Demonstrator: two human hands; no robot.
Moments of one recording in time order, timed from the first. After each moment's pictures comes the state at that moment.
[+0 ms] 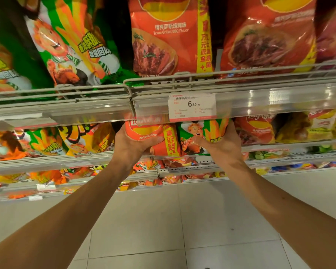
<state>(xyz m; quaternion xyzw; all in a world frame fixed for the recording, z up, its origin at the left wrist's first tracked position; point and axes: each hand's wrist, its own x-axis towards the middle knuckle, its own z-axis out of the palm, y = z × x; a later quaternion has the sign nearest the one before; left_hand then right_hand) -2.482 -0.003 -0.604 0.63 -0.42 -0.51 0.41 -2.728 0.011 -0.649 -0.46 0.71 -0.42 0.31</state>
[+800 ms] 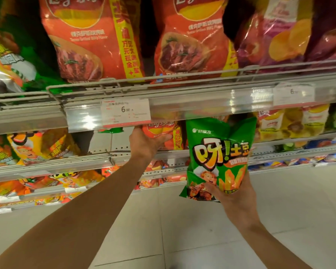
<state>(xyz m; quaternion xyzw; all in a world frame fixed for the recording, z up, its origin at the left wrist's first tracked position) -2.635 -0.026 -0.640 0.66 -0.48 -0.43 0.39 -2.845 0.147 -0.676 -0.38 0.74 -0.43 0.35</state>
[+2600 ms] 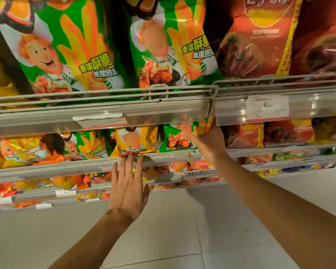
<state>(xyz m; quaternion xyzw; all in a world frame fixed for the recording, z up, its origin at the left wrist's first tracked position) -2.322 0.057 -0.674 0.63 -0.77 -0.04 -0.03 -2.570 -0.031 -0.653 -0.42 0.70 -0.43 0.40</state>
